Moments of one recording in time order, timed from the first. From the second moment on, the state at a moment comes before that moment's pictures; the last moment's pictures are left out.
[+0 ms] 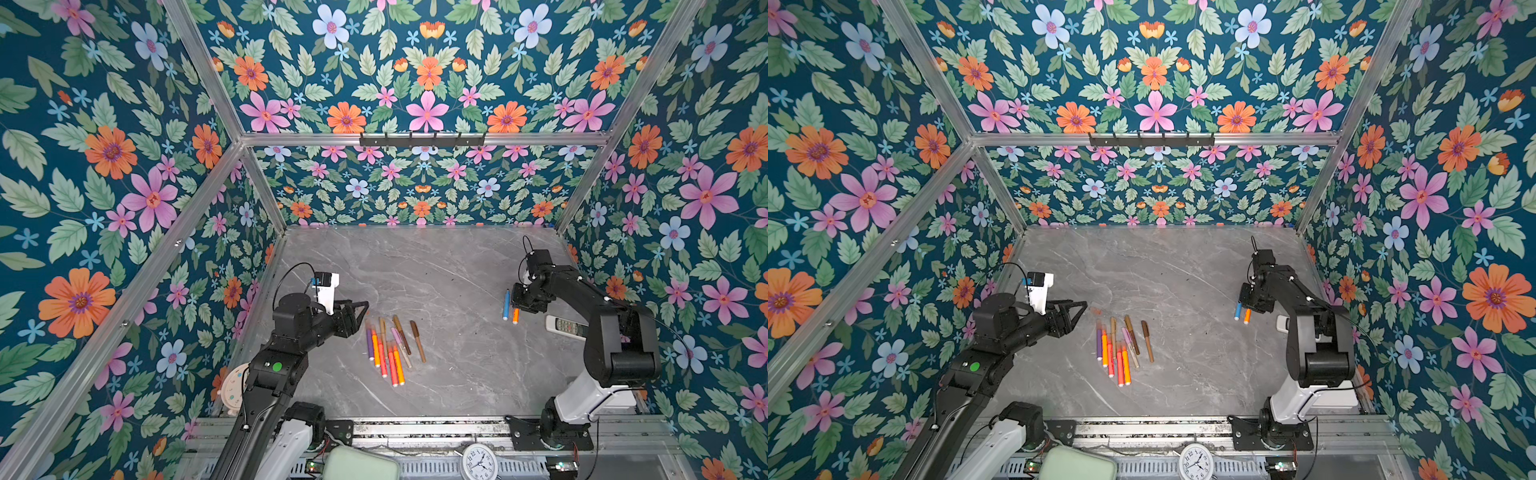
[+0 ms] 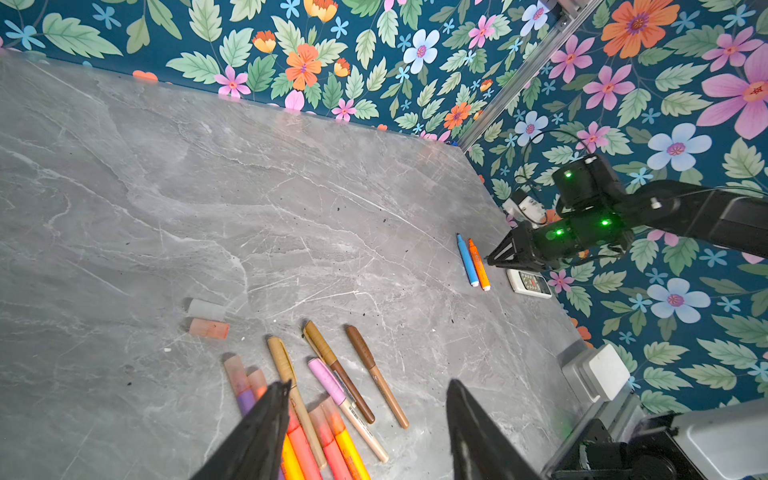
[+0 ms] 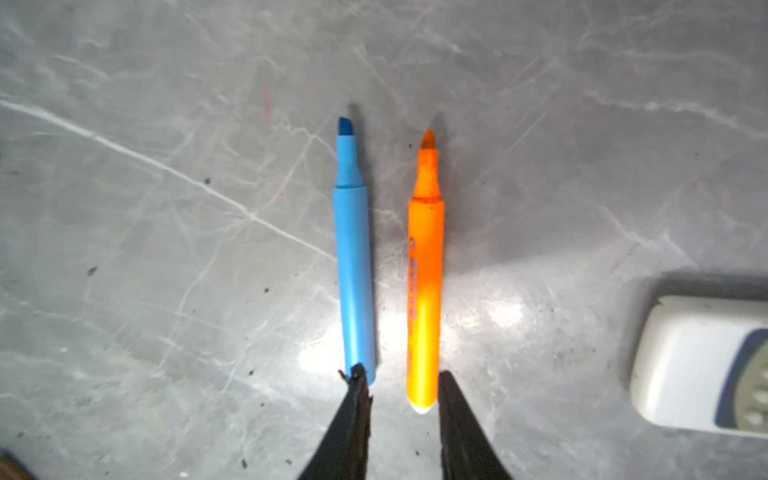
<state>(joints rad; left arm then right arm) -0.26 0.66 0.73 -0.48 0.42 -0.34 0.00 1.64 1.12 -0.76 -0.07 0.33</state>
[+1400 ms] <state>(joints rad) -0.25 0.50 0.73 -0.49 0.25 -0.34 1.20 1.98 1.41 -0.77 0.06 0.73</state>
